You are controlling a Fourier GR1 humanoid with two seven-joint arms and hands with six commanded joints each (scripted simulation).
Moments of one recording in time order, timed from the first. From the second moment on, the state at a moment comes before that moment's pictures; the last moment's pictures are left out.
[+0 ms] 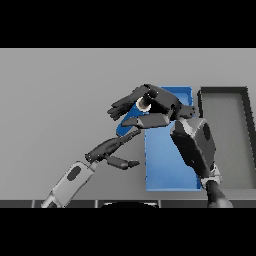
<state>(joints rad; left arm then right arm) -0.27 0.22 -0.57 -1.57 -0.02 -0.27 0.07 -0.90 -0.20 0.12 -1.74 -0.87 0.28 0.56</state>
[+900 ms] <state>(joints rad) -0.26 0.24 -0.54 -1.57 0.01 -0.29 0.06 -0.75 -0.34 -0.05 -1.33 -0.56 0.13 0.59</state>
